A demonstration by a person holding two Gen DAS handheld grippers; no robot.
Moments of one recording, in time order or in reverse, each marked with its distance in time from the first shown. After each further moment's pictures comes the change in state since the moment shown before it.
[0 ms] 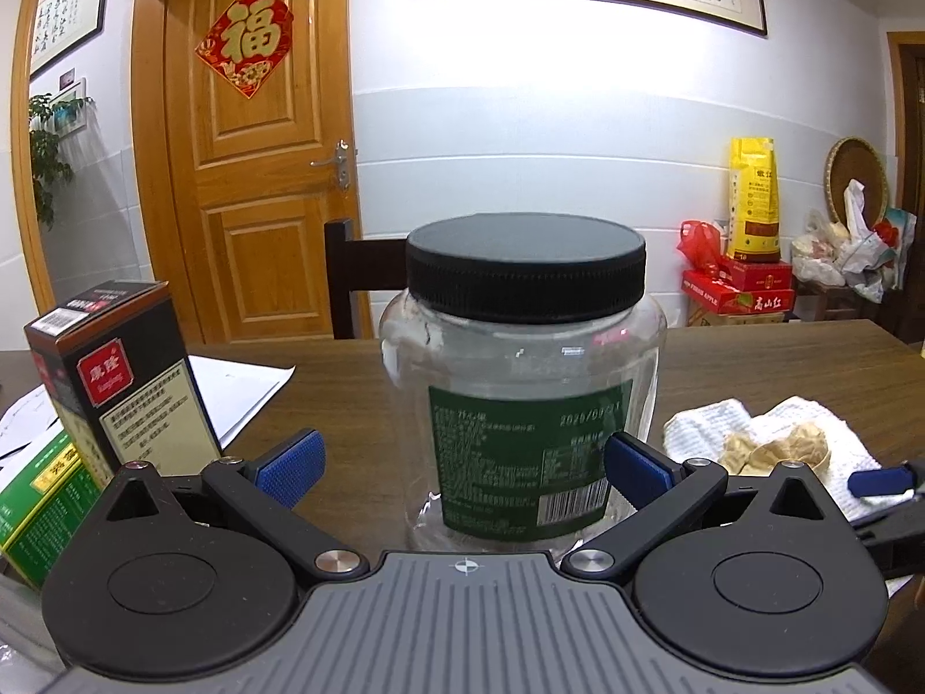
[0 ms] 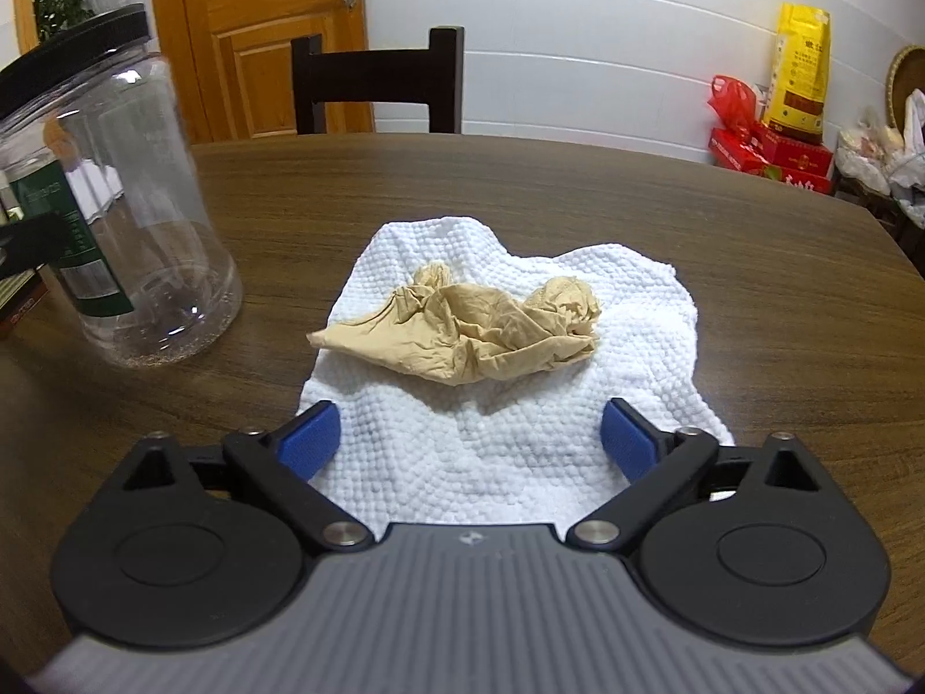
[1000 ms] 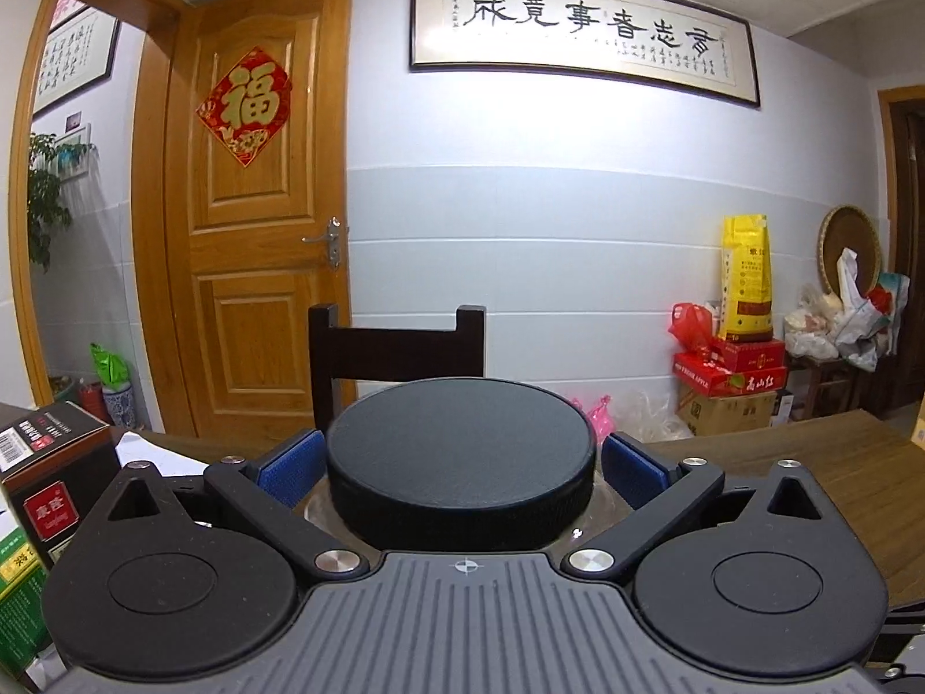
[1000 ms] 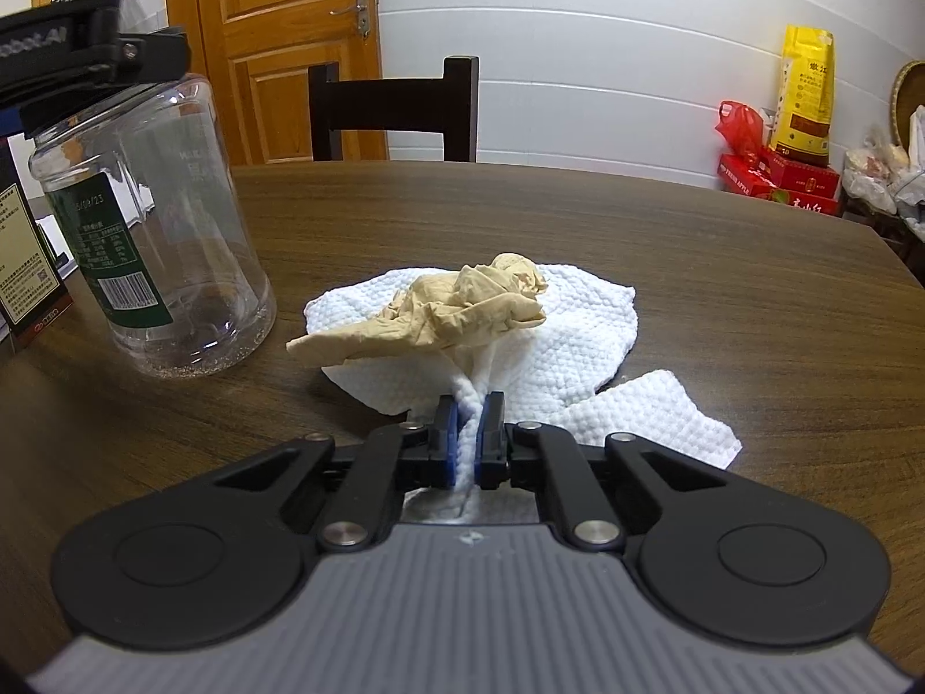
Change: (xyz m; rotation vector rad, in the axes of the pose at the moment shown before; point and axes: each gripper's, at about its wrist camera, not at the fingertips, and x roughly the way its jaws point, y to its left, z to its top) left arm 0.016 -0.021 0.043 -0.019 -0.157 -0.014; right arm -0.012 0.004 -0.004 0.005 -0.064 0.014
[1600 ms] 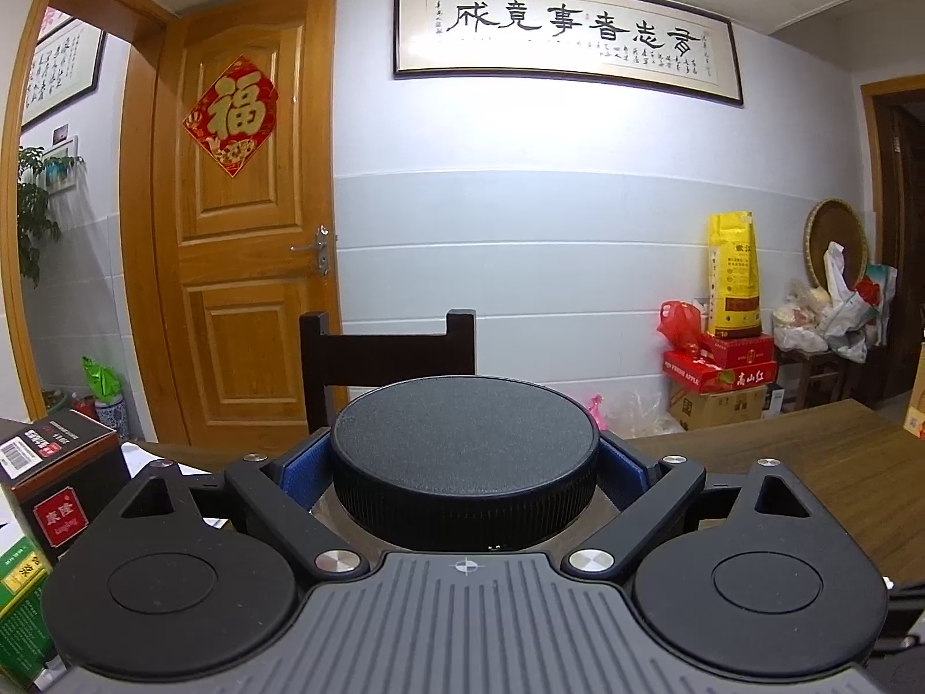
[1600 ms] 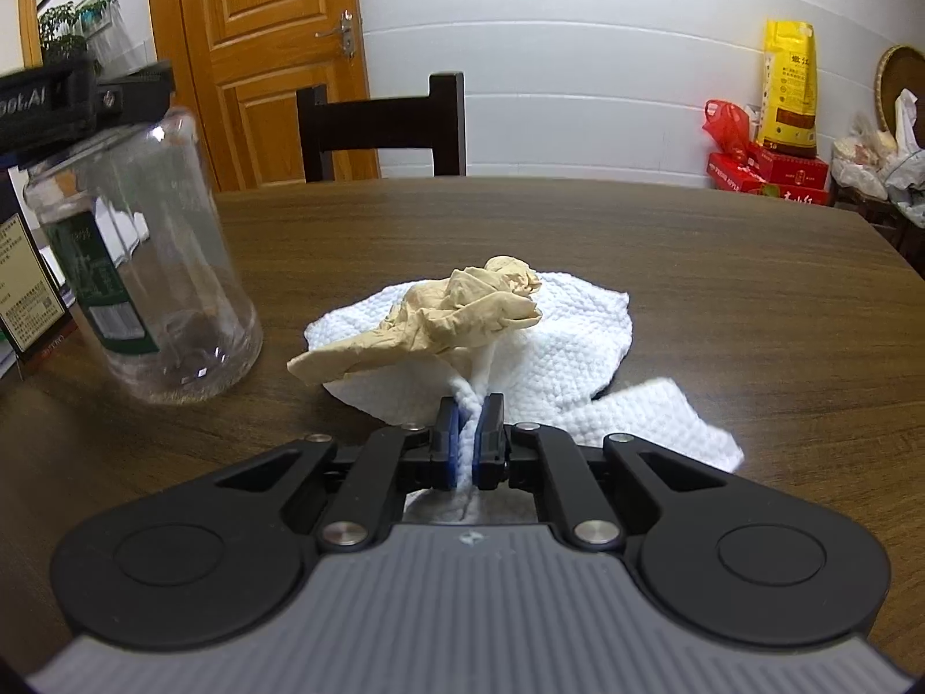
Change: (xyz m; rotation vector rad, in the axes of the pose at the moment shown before) left arm -0.018 0.003 -0.002 0.021 -0.017 -0.028; right arm -0.014 -0.002 -0.003 0.052 -0.048 0.001
